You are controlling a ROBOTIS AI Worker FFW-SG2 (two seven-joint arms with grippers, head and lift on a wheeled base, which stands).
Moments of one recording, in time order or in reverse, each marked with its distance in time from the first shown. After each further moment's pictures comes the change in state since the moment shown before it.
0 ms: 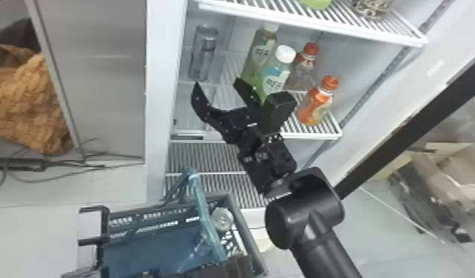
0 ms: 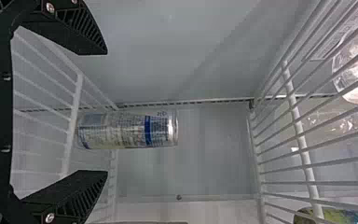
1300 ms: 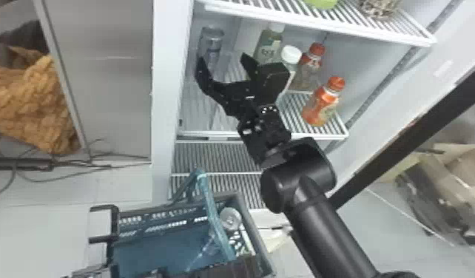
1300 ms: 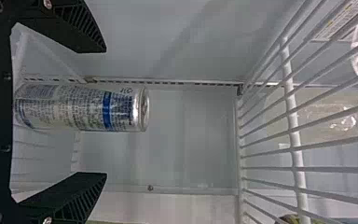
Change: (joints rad) left arm -0.011 0.002 -0.013 0.011 0.015 -0.006 0.001; right arm -0.206 -0.002 0.079 0.184 0.020 -0.048 -0.101
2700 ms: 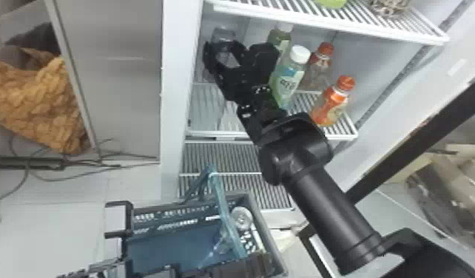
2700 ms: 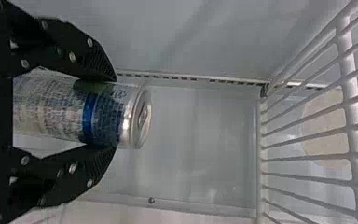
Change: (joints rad) left arm -0.024 -0.002 -0.018 0.019 0.012 -0.006 0.000; right arm -0.200 -0.005 0.124 0.212 -0.033 0.011 -0.057
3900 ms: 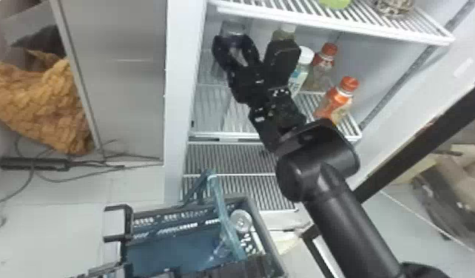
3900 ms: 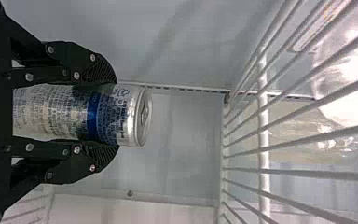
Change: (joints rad) left arm 0.017 0.006 0.012 0.002 0.015 -0.009 -0.002; right arm 0.186 -0.032 -0.107 -0.384 0.040 0.188 0.001
